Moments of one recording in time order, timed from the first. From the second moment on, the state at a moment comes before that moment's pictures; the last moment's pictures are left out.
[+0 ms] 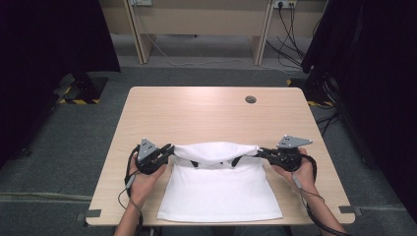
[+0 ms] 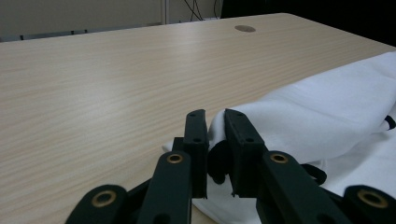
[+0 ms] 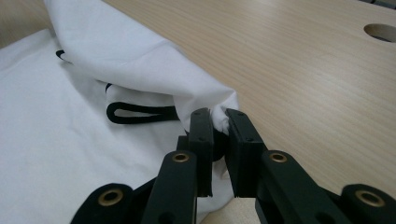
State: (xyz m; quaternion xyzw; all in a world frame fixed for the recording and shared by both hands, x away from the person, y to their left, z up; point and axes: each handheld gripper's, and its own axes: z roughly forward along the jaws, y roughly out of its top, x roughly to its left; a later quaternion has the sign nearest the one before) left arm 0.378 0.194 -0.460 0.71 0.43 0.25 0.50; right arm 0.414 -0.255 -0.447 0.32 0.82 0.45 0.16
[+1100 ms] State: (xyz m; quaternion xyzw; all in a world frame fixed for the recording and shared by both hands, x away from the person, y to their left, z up) left arm 0.354 0.189 -0.441 0.72 0.39 0.28 0.50; right arm 0.393 -0.256 -0.435 0.29 0.83 0.45 0.17
